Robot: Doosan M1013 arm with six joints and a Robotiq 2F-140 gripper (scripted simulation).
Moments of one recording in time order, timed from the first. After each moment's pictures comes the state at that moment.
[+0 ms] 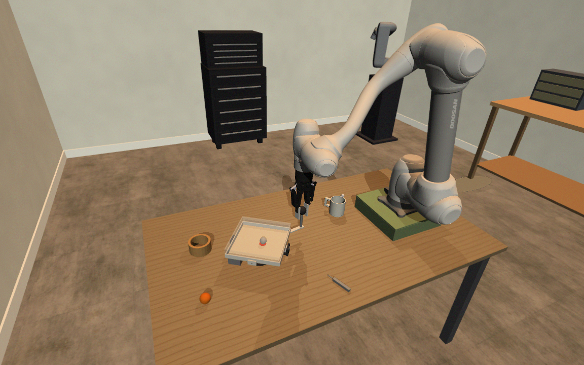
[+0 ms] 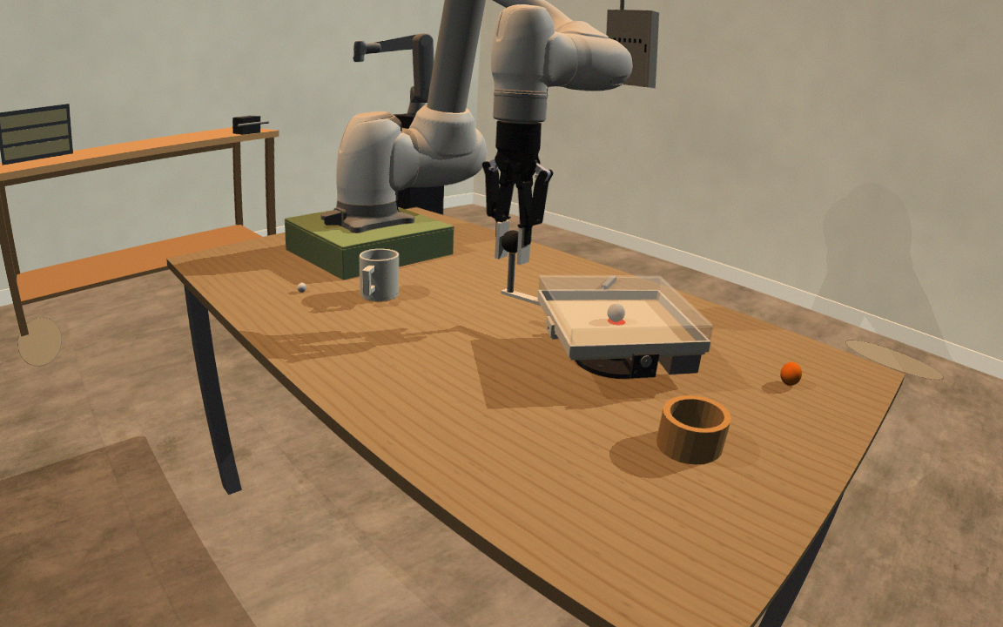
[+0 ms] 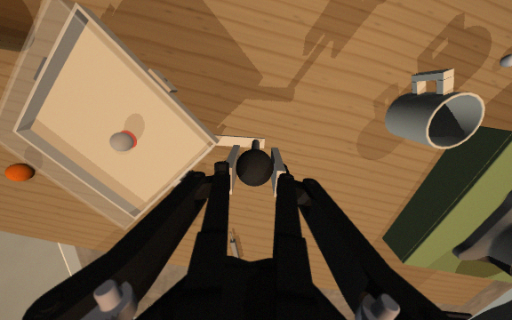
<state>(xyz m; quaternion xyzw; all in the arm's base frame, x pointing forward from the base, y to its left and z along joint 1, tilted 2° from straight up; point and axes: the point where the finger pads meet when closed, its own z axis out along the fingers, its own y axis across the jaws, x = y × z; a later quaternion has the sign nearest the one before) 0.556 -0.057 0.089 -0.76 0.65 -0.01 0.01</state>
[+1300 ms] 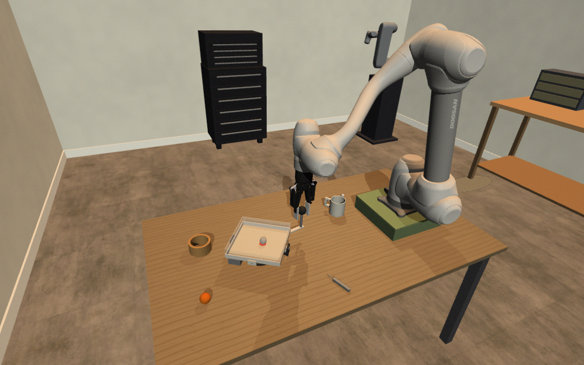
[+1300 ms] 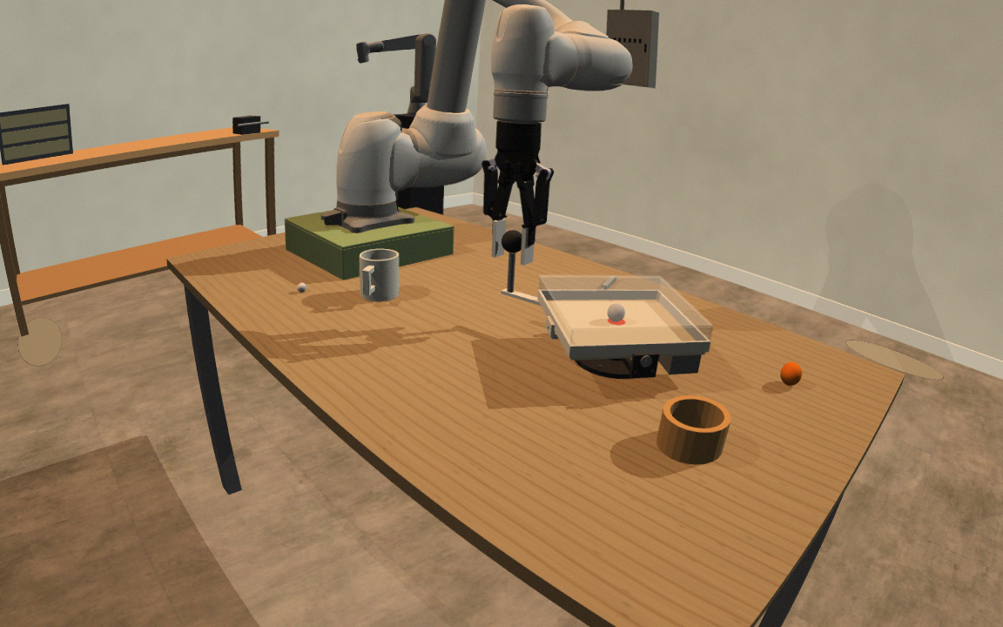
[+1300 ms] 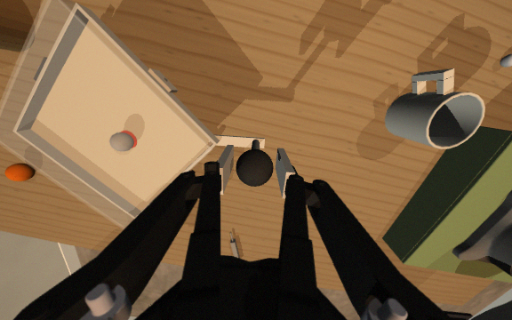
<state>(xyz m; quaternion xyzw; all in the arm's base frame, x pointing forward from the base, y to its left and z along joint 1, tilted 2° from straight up) 0.556 -0.057 0.089 -0.76 0.65 -0.01 0.01</state>
